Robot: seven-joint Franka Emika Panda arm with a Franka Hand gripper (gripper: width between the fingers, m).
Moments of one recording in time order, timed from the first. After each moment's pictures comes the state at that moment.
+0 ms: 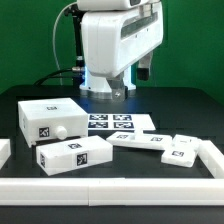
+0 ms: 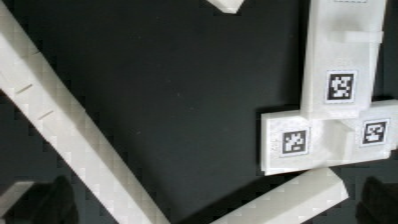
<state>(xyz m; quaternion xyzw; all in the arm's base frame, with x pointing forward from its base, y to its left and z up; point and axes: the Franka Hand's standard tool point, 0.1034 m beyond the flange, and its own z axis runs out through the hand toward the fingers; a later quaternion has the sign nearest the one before) 0.591 0.001 0.142 -0.86 -0.51 0.02 0.06</state>
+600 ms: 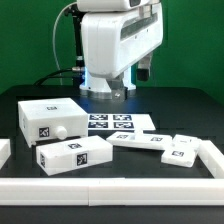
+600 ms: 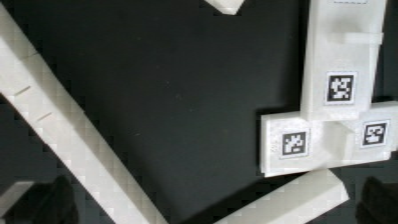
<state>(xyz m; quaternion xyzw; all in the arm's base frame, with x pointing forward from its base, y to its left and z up) 0.586 0.001 0.135 -0.87 -0.50 0.01 0.06</state>
